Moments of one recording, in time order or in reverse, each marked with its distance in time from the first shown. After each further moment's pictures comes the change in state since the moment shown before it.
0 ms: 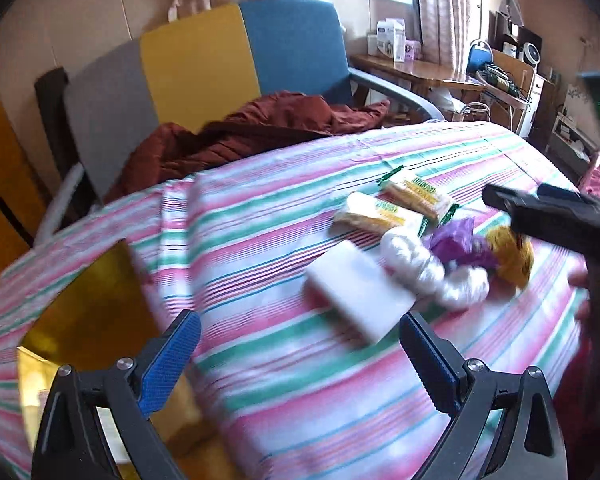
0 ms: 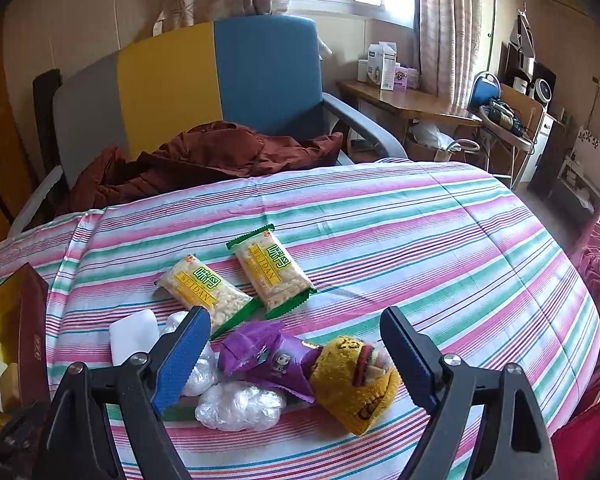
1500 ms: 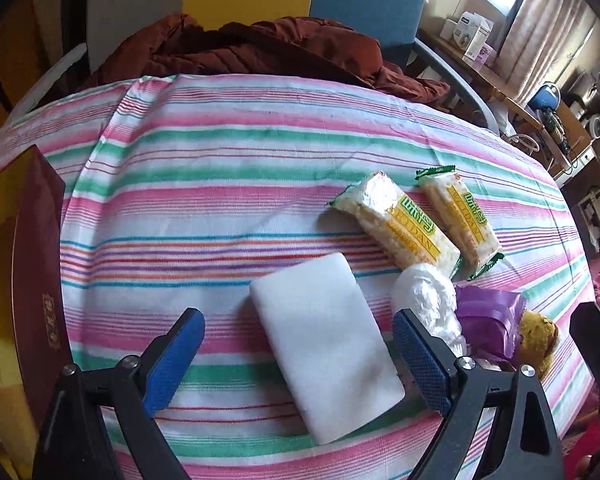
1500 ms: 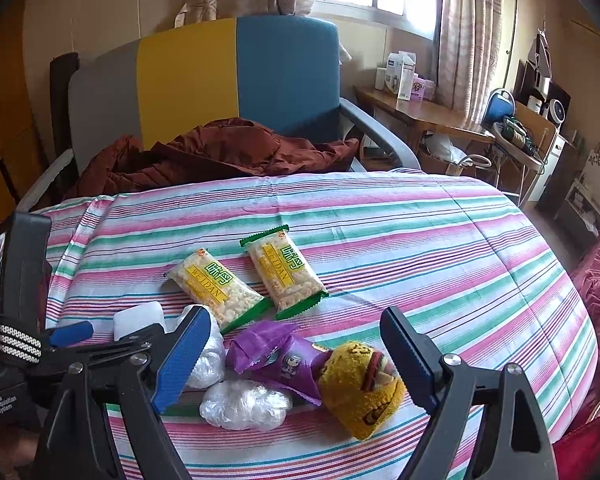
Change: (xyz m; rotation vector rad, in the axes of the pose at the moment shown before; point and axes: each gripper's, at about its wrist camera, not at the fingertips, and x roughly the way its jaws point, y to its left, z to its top) left arm 0.106 -0.005 0.020 -0.340 0.210 -0.063; right arm 0.001 0.010 -0.002 -0.061 0.001 0.029
